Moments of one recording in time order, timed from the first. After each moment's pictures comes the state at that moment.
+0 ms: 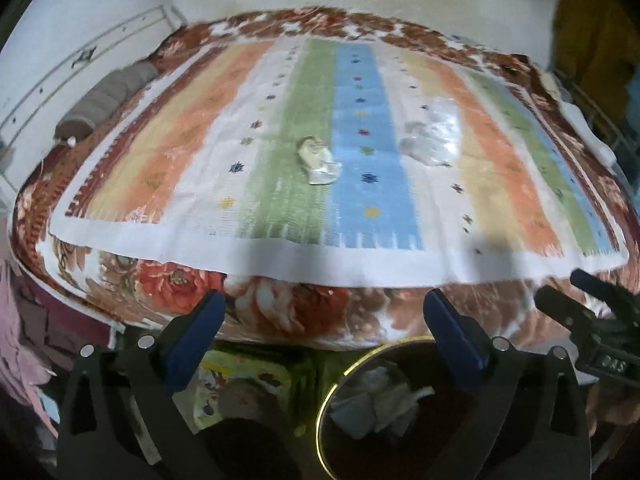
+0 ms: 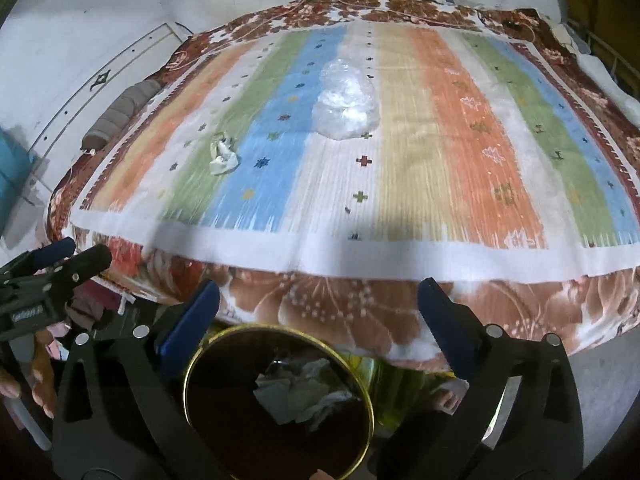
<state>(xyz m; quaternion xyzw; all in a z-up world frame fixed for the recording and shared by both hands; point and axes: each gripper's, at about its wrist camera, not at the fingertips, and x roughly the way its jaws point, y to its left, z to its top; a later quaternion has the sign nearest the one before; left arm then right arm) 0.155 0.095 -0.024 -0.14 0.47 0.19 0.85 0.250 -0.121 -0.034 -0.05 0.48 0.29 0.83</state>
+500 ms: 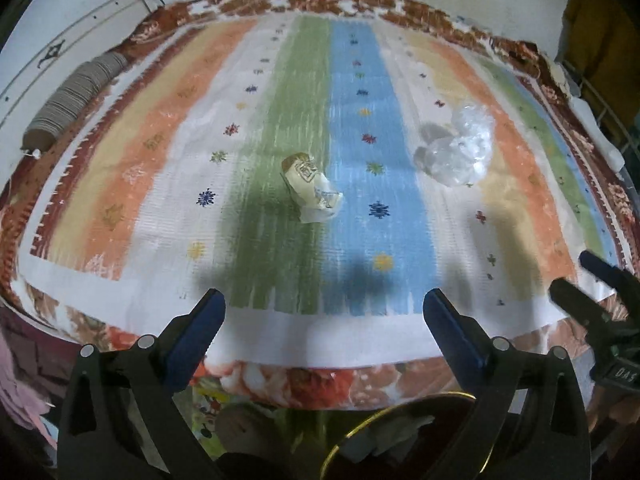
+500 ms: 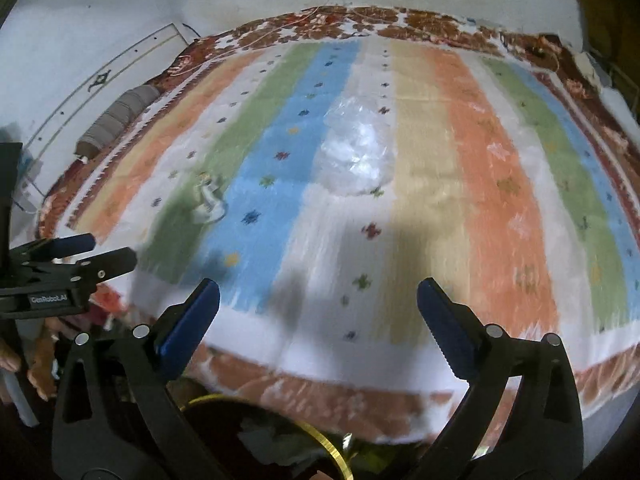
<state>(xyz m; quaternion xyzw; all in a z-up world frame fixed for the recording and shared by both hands) 0.244 0.138 -0.051 -0.14 0.51 0.16 0.83 0.328 -0.073 -0.038 -0.08 0.45 0.30 0.84</state>
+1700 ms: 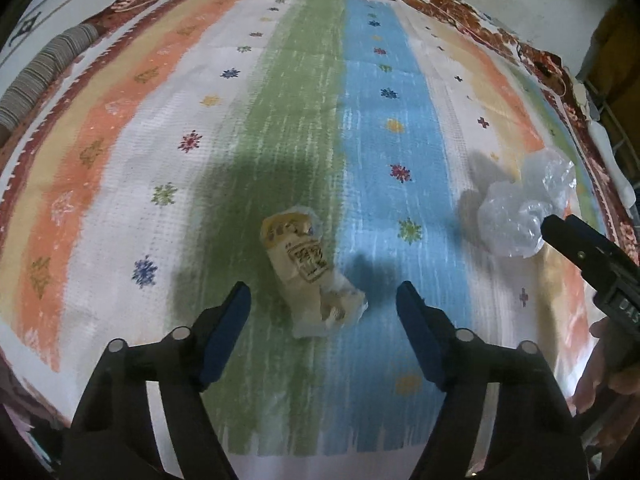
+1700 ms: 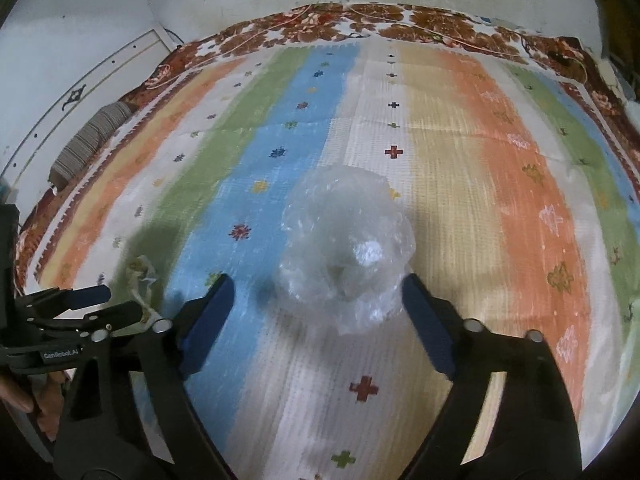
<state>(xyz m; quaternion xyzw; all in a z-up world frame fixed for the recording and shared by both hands) 0.342 0.196 -0.107 -0.20 0.53 0.14 0.82 0.462 0.004 -0.083 -0.07 0.45 0.31 0.83</state>
